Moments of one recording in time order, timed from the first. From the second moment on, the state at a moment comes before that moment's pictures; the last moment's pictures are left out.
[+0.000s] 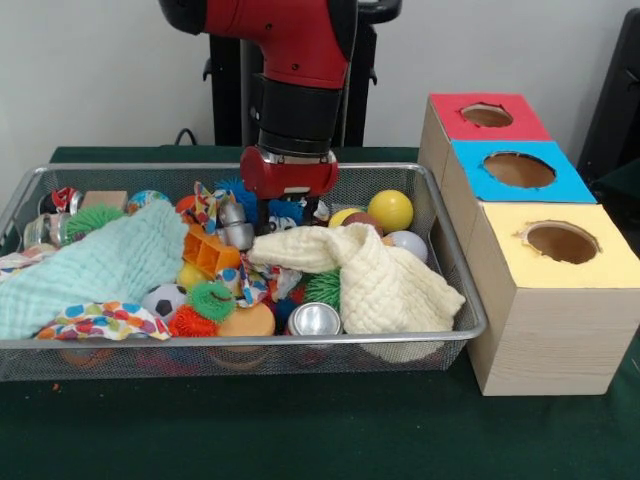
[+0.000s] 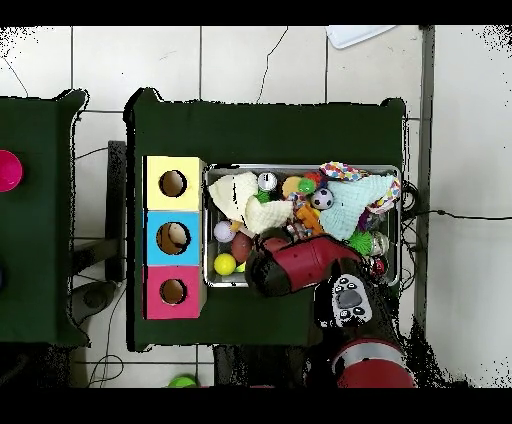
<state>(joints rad) -0.29 -0.53 0.01 1.71 -0.68 0.09 1.57</state>
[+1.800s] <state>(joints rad) -0.68 -0.60 0.38 1.74 -0.76 0.27 1.57</state>
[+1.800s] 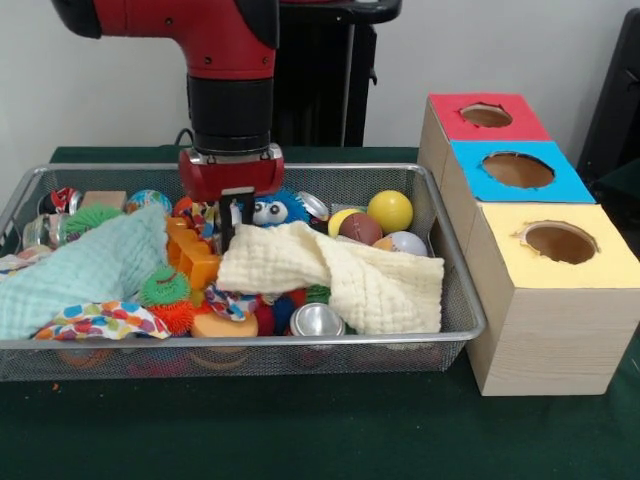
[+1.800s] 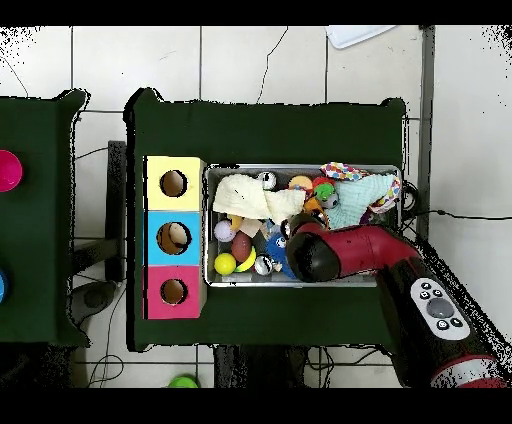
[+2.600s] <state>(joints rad) -0.81 -0.67 0.52 1.73 -0.76 0.37 1.56</state>
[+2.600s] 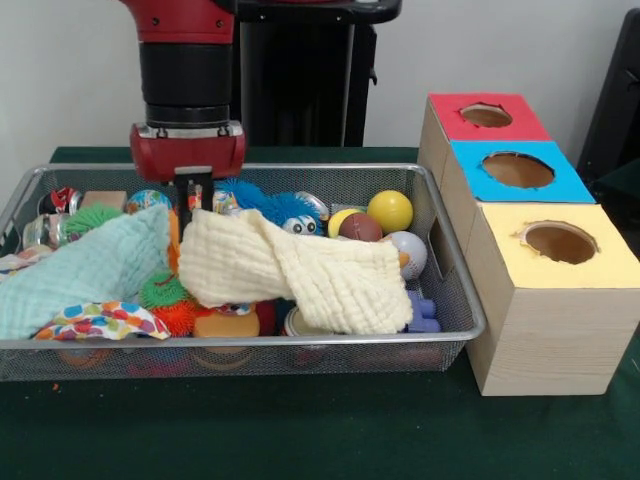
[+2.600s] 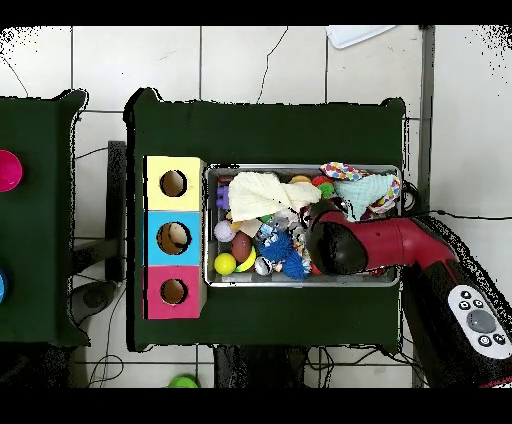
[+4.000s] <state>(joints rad) -0.87 -0.91 0.51 1.89 -0.78 0.51 1.53</state>
